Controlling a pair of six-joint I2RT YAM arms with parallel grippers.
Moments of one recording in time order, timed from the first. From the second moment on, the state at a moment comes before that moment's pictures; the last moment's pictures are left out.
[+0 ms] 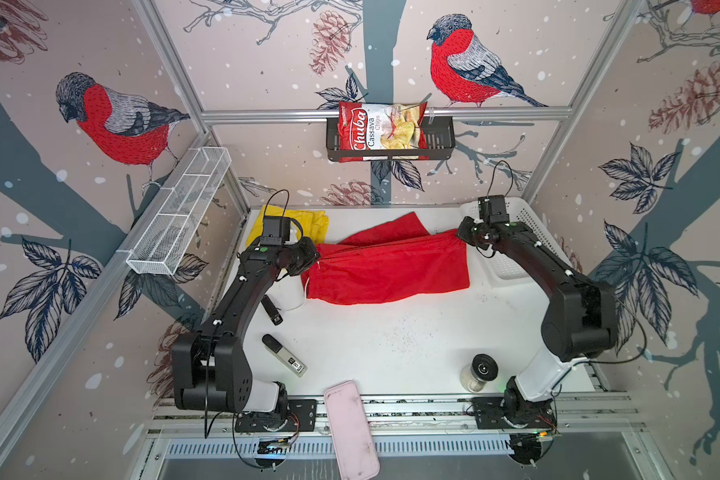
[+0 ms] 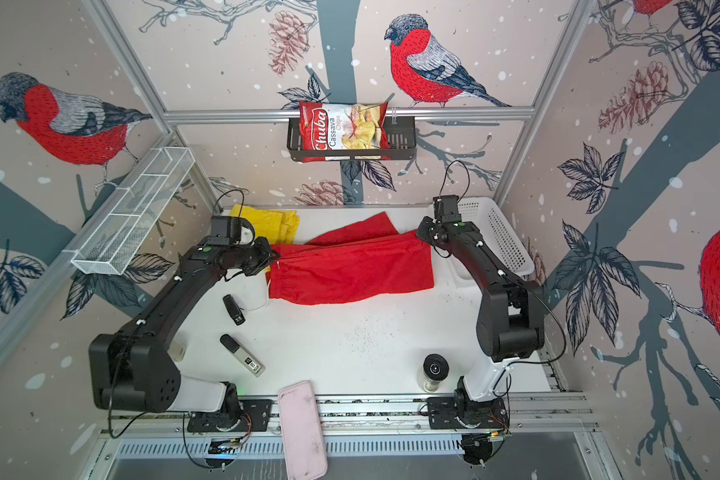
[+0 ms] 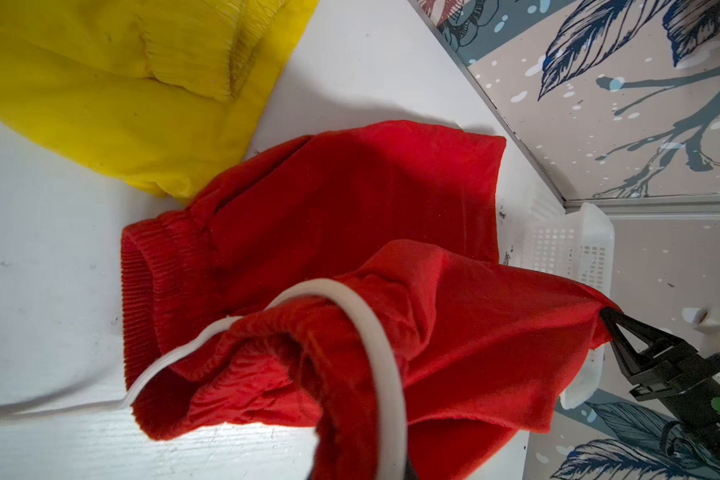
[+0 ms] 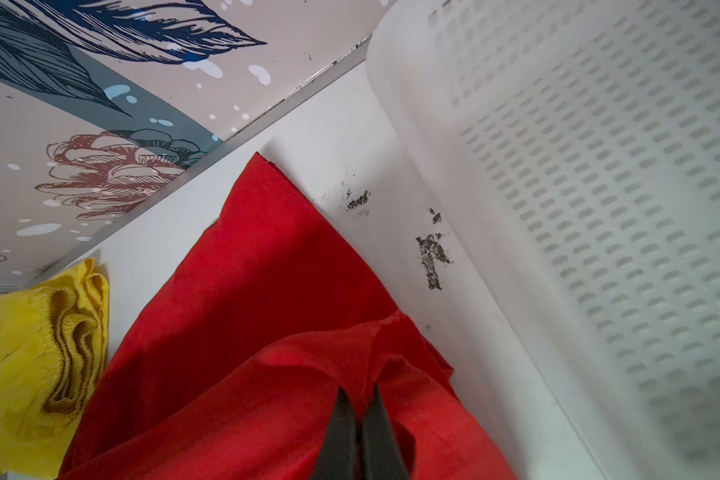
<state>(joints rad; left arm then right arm) -0.07 1.45 1.18 -0.61 0.37 -0.68 0.19 1.76 1.42 -0.48 -0.05 0.55</state>
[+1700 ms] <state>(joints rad) -0.15 1.36 1.13 -0.73 0.26 -0.68 0.26 1.55 1.25 -0.38 0.08 0.51</state>
